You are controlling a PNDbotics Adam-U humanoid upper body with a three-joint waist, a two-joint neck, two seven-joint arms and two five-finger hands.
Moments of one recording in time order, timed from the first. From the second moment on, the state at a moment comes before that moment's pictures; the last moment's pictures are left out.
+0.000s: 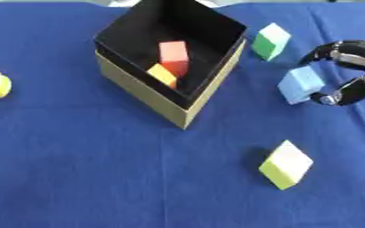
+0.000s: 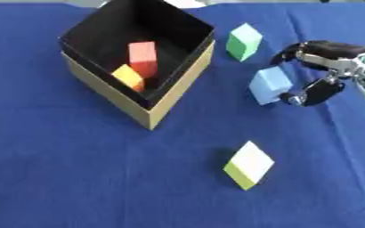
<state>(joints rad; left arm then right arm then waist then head) -0.24 0.57 0.03 -1.98 0.21 -0.17 0.43 -0.51 -1.10 0.14 -1.54 0.42 0.00 0.44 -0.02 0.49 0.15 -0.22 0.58</state>
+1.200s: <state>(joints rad) -0.24 0.56 0.03 -1.98 0.21 -0.17 0.42 -0.56 -1.09 0.08 -1.65 0.31 0.03 0.30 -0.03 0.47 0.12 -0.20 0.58</state>
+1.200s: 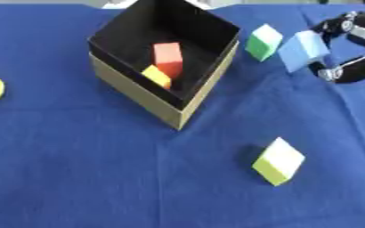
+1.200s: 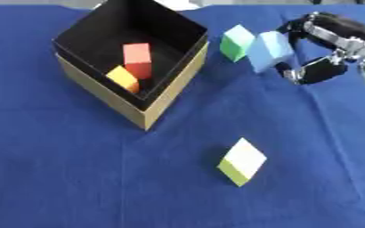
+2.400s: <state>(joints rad) -0.27 0.58 0.01 -1.98 0.23 -0.17 0.40 -1.14 -0.70 0.35 -1.29 0.56 -0.08 0.63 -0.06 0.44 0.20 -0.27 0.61</state>
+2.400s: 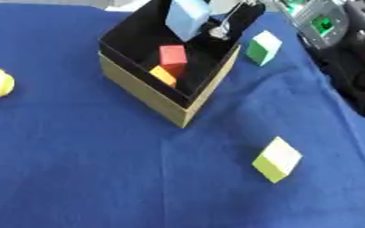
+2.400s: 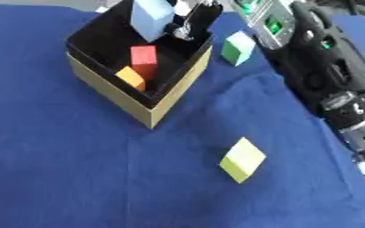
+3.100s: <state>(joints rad) -0.27 0.58 0.01 -1.98 0.23 -0.17 0.40 -1.16 -0.66 0.36 -1.25 0.62 -0.12 0.66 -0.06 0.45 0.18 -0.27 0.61</state>
